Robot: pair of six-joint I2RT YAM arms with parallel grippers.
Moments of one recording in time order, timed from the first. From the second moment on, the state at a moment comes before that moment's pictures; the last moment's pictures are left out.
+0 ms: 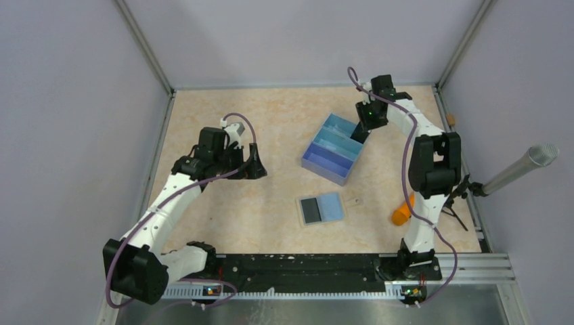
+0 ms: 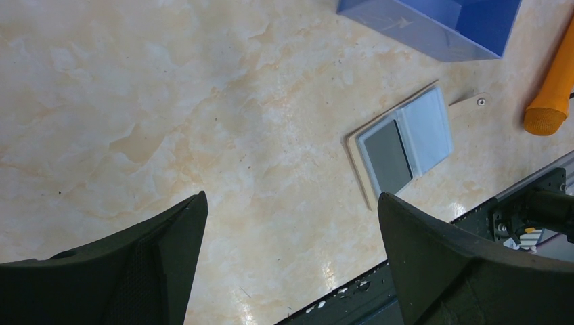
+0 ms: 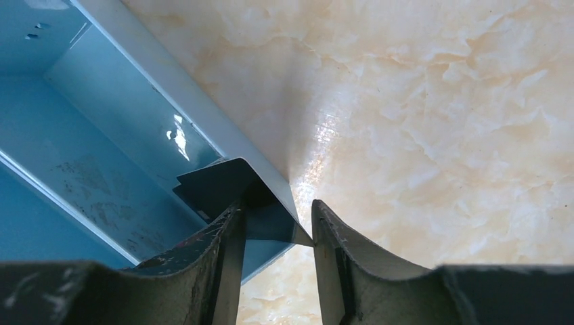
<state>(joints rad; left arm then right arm) -0.29 1.13 0.94 -0.61 0.33 -0.31 0.16 2.01 1.66 -0.66 -0.05 -0.16</state>
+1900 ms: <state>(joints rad) -0.62 1.09 0.72 -0.04 0.79 -0.55 0.57 1.33 1.01 -0.31 -0.99 0.34</state>
